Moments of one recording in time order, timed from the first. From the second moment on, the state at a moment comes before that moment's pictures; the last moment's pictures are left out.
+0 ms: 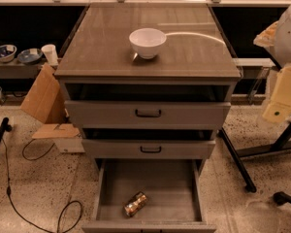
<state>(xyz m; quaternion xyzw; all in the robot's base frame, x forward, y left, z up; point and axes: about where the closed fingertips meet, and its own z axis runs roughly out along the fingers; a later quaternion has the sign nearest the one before) 0.438 -0.217 0.976 -0.60 0.78 -0.03 0.16</state>
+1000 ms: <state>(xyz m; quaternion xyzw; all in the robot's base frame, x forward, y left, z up) 0.449 -0.177 0.962 -0.66 0.73 -0.07 0.16</state>
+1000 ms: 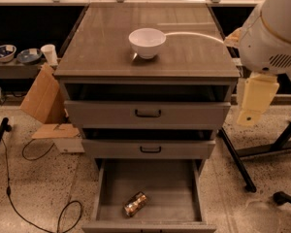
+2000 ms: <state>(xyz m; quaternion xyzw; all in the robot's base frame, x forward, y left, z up) 0.520 -0.003 0.718 -0.86 0.48 -0.10 0.12</state>
